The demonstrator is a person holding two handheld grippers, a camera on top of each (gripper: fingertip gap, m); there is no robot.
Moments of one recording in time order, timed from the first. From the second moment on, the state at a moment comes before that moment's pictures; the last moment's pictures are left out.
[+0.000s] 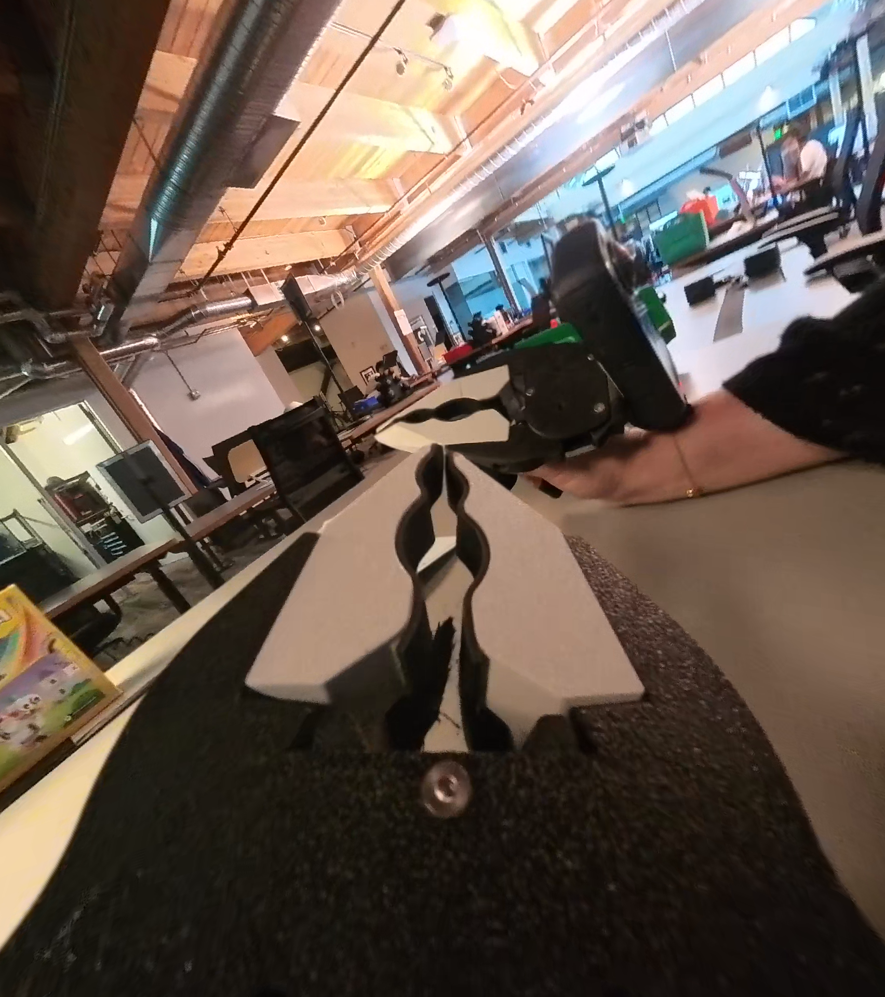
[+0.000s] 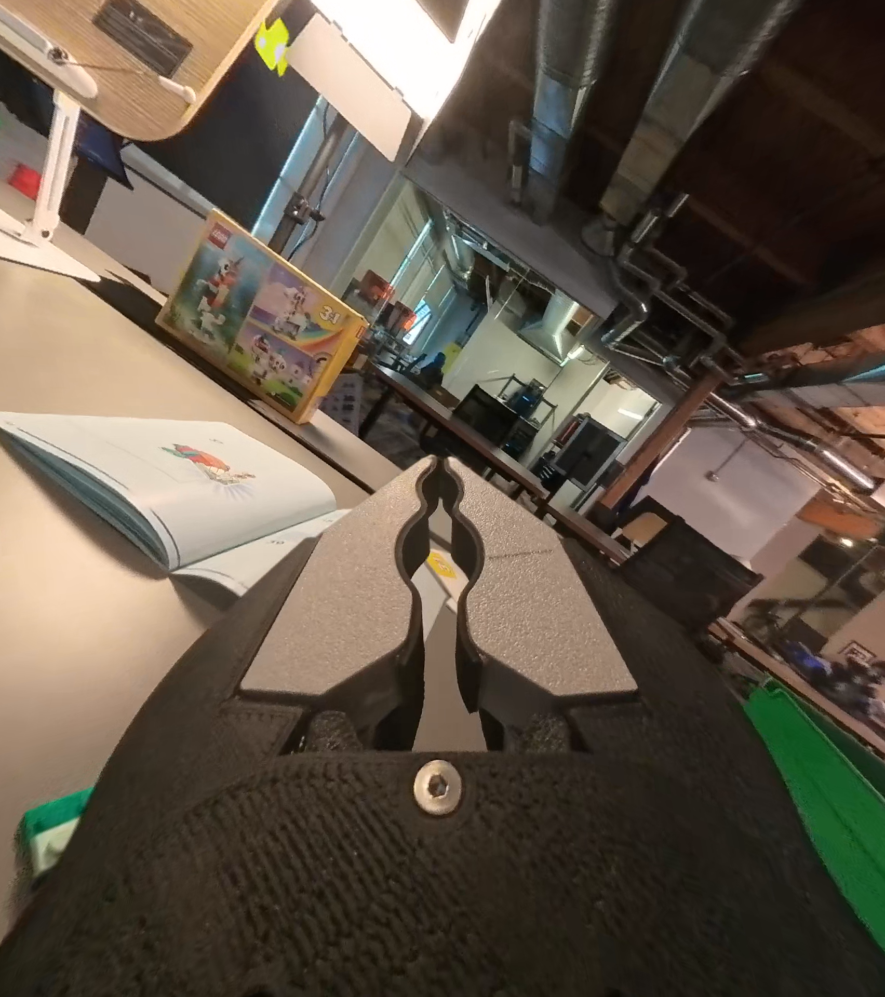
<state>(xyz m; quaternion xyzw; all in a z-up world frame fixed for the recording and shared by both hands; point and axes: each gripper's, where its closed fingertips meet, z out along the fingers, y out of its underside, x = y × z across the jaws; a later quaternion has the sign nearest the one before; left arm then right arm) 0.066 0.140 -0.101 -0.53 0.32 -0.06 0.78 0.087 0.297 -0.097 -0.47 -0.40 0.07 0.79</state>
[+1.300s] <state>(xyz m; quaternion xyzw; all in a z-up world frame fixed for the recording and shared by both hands) 0.056 0.142 -0.114 -0.56 0.35 -0.06 0.75 0.086 0.279 -0.097 -0.46 -0.41 0.19 0.76</state>
